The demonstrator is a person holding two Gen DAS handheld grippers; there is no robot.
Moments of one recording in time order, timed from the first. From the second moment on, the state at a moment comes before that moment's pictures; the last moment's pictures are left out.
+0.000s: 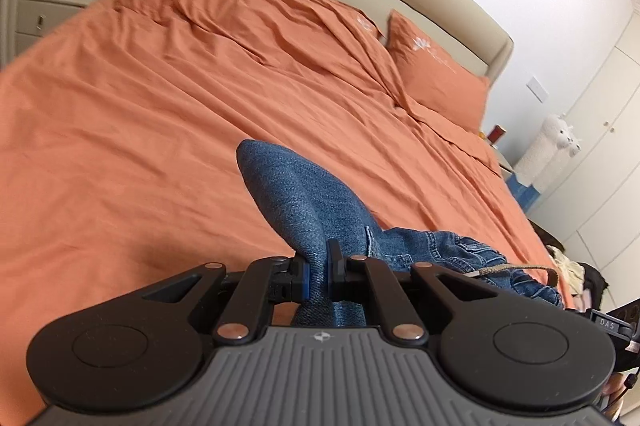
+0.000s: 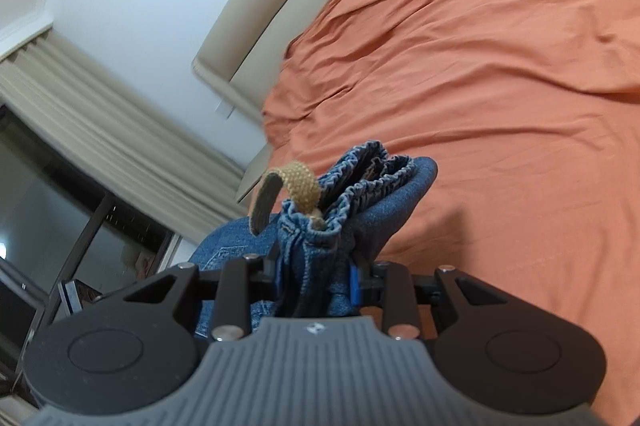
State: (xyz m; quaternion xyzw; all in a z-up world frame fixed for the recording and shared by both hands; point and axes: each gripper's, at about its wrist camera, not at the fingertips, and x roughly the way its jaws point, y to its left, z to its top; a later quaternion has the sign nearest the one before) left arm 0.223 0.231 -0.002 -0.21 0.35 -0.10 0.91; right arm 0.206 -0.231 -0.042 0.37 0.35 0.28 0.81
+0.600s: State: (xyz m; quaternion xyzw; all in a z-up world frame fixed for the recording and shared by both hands) left arm 0.285 0.342 -0.085 -0.18 0.35 -0.08 0.92; right arm 0.278 -0.094 -0.102 0.33 0.38 0.28 0.82
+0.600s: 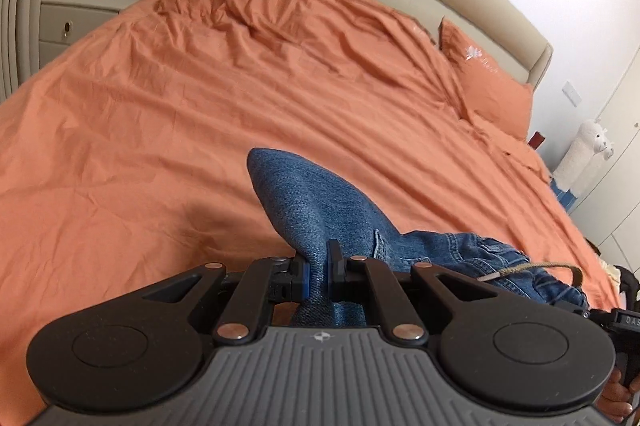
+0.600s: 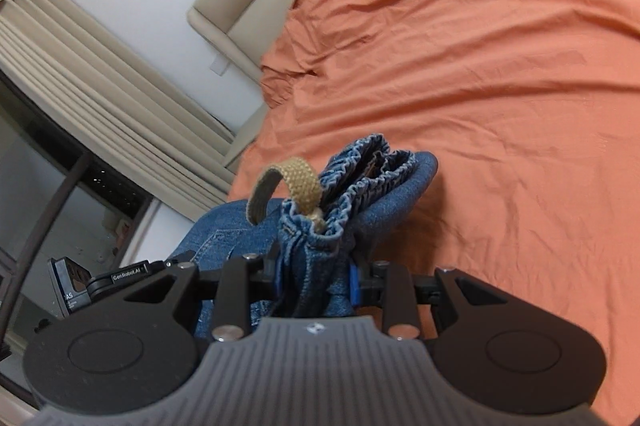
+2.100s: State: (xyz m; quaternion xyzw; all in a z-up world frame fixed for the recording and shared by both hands) left arm 0.174 0.333 -0.149 -0.05 0.46 -0.02 0.89; right arm 0.266 -0.010 -0.154 -0.03 0.39 0.22 0.89
